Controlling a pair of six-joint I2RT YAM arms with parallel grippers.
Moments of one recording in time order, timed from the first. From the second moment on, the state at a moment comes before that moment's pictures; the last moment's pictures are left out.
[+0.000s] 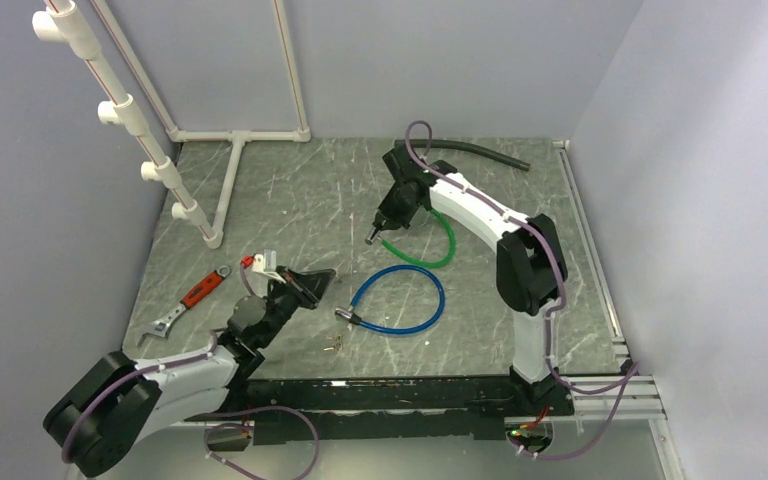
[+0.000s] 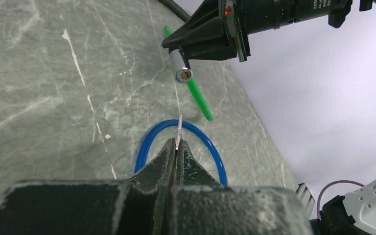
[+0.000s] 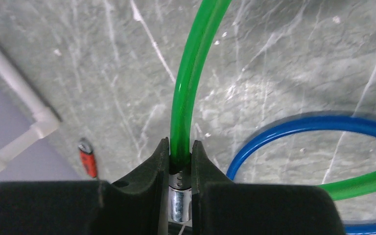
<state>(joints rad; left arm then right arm) -0.67 0.98 0.01 1.01 -0.10 -0.76 0.59 2.01 1.70 -0.78 -0.05 1.13</state>
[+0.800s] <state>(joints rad) -0.67 1.20 0.10 1.19 -0.03 -0.75 0.64 1.93 1.63 -0.69 -0.08 1.26</state>
